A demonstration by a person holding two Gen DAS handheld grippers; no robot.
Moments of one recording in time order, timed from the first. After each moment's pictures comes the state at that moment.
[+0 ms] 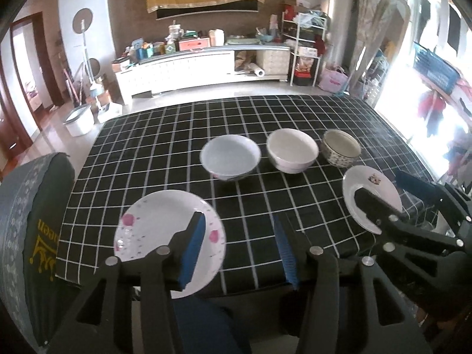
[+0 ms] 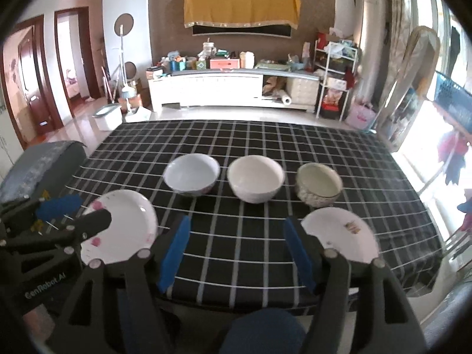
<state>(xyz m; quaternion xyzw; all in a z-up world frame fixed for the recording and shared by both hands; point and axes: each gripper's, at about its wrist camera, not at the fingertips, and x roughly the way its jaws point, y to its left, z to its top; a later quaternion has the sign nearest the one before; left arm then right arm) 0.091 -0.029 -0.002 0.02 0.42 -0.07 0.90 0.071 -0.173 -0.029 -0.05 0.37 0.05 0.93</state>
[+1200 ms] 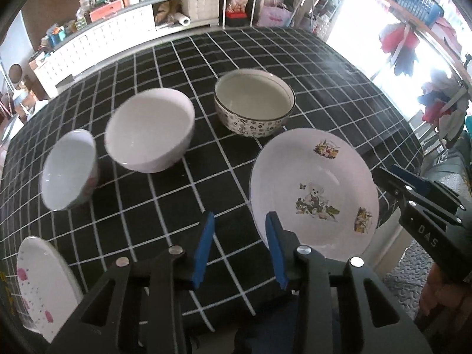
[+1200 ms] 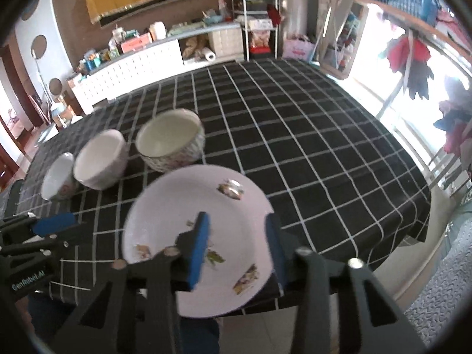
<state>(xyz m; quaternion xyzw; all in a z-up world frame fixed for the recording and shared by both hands) 0.205 -0.215 -0.102 0.07 0.54 -0.20 0.82 0.126 -0.380 -0.114 0.08 0.46 -0.07 0.88</state>
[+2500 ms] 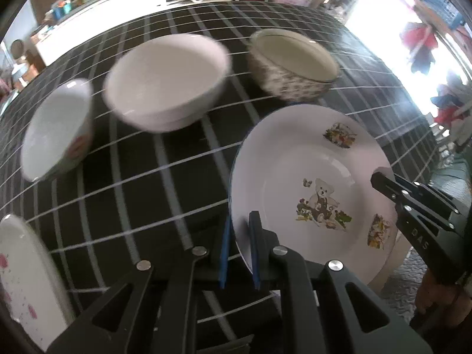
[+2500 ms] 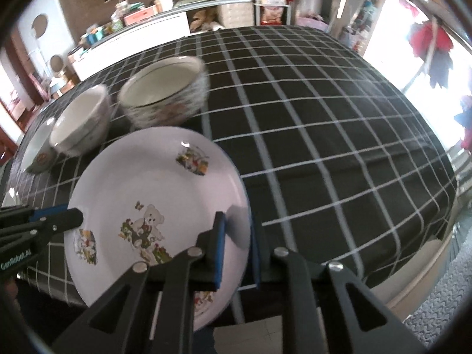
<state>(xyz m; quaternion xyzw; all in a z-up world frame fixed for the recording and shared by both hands) 0.218 -0.183 -0.153 0.05 0.58 -0.17 0.80 0.133 -0.354 -0.160 0.06 0.51 -0.03 0.86</state>
